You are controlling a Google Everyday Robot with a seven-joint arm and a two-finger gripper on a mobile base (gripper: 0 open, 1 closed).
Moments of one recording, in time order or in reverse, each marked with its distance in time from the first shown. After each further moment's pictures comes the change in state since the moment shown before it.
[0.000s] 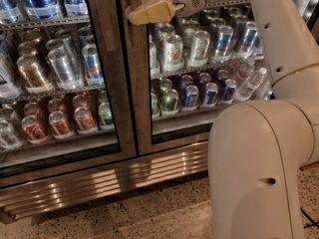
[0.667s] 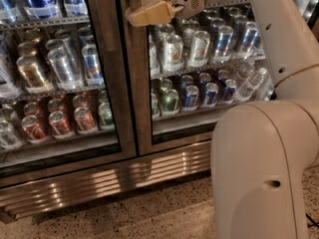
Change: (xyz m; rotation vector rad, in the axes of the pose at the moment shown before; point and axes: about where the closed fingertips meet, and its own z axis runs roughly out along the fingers) arm -0.006 0.001 -0.007 0.036 0.003 0.000
